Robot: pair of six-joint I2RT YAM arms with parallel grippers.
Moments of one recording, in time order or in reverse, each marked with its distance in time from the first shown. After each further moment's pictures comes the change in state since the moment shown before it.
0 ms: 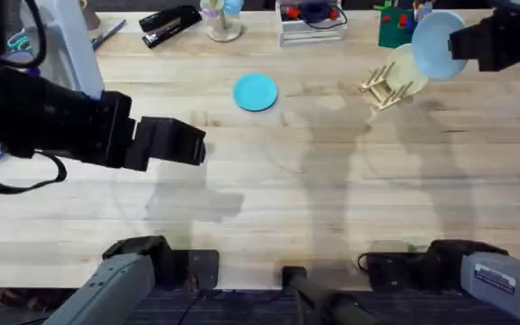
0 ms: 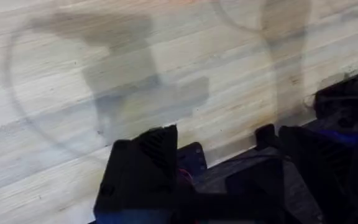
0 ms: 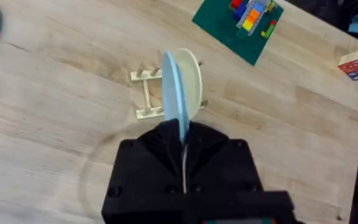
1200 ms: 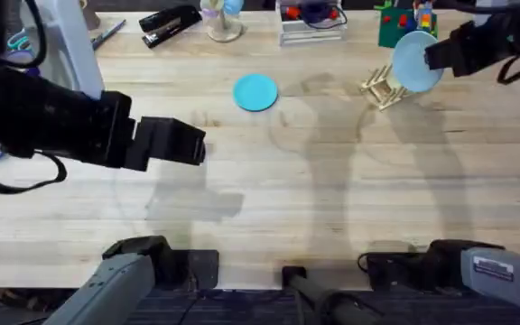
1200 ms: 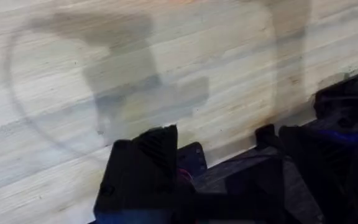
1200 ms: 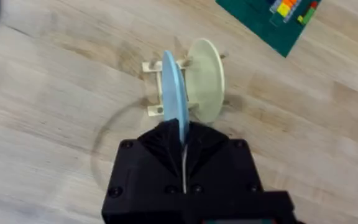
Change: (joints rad) left arm 0.000 0.000 0.000 0.000 0.000 0.000; right arm 0.000 0.144 0.000 0.014 -0.039 -0.007
